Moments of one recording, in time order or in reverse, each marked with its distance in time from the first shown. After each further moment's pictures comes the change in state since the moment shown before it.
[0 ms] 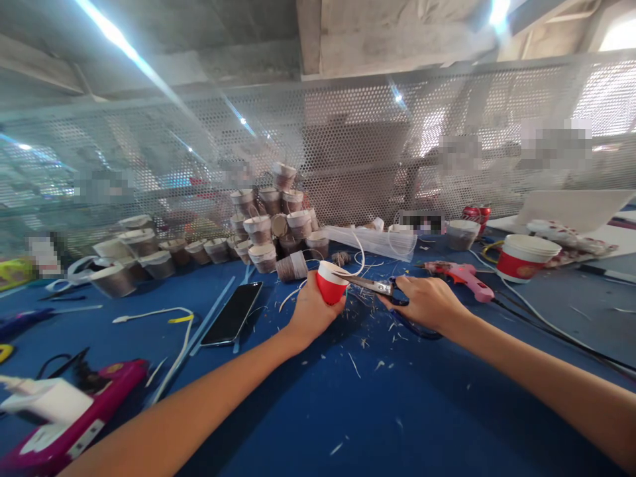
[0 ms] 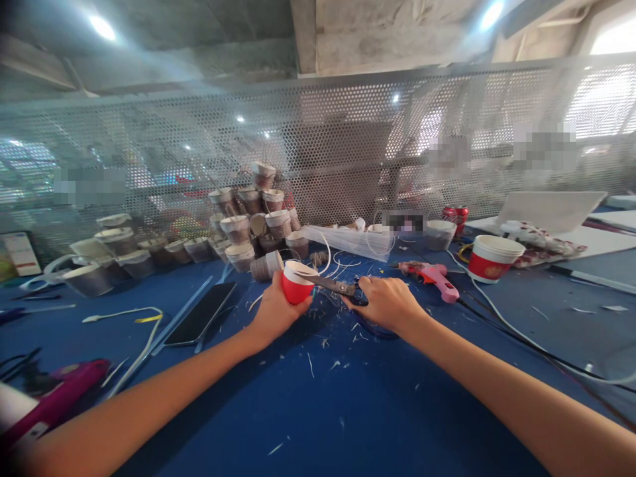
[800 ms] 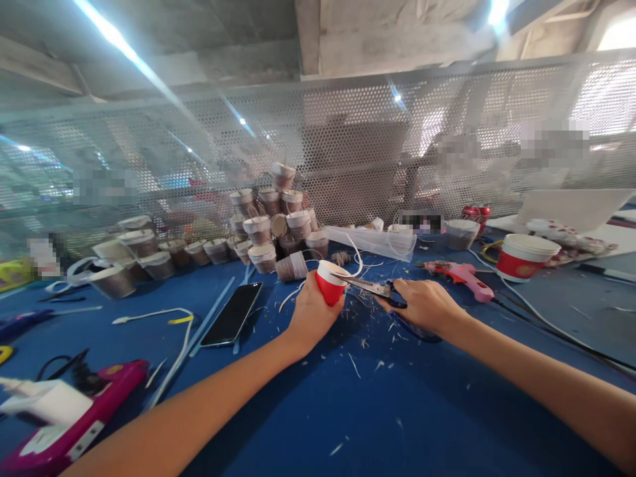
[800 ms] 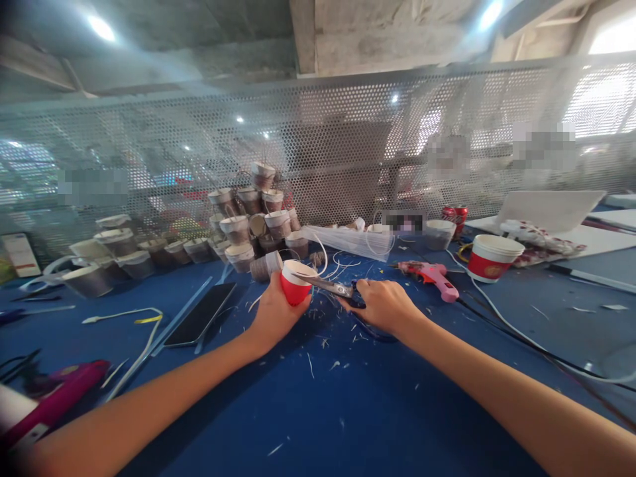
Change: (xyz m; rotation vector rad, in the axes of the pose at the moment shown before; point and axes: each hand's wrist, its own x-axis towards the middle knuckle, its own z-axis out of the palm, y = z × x) left_hand -0.004 0.000 0.005 0.166 0.097 0.041; right_hand -0.001 -0.003 0.000 0.046 -0.091 -0.008
